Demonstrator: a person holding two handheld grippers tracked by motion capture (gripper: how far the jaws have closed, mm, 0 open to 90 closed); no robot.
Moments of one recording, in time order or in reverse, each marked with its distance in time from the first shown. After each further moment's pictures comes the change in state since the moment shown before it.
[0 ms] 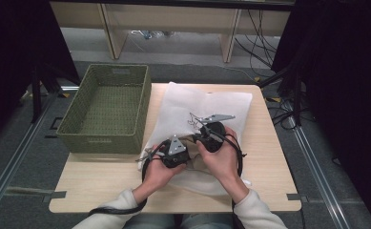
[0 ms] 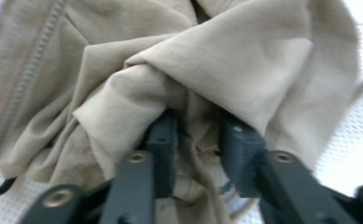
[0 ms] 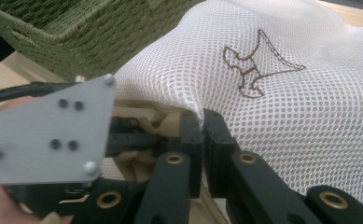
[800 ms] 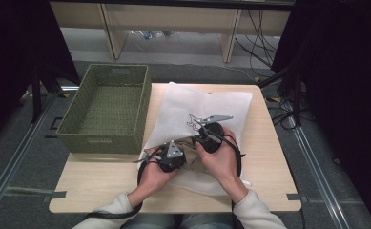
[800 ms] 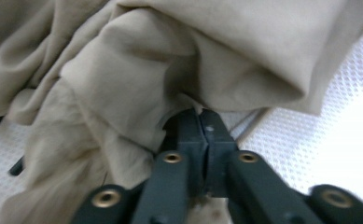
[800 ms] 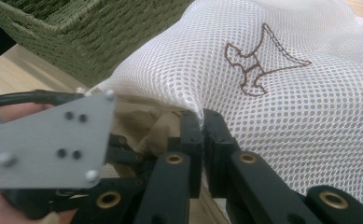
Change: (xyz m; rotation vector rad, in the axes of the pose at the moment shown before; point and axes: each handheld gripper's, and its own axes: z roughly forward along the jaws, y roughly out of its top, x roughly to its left) left arm -0.001 -0.014 0.000 0.121 -0.010 -0.031; right arm 0.001 -0.001 0.004 0.020 0.009 -0.018
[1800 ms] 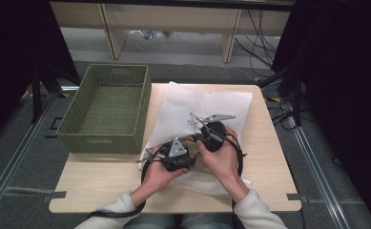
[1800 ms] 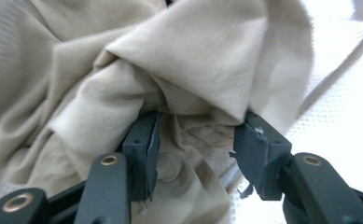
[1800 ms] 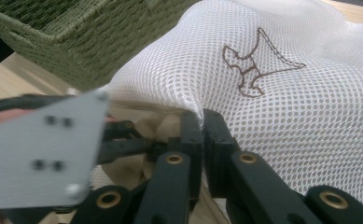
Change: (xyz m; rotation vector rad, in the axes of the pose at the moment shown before) left arm -0.006 0.013 -0.006 -0.127 -0.031 0.033; right arm -0.002 0.001 -0.003 -0.017 -0.008 0.033
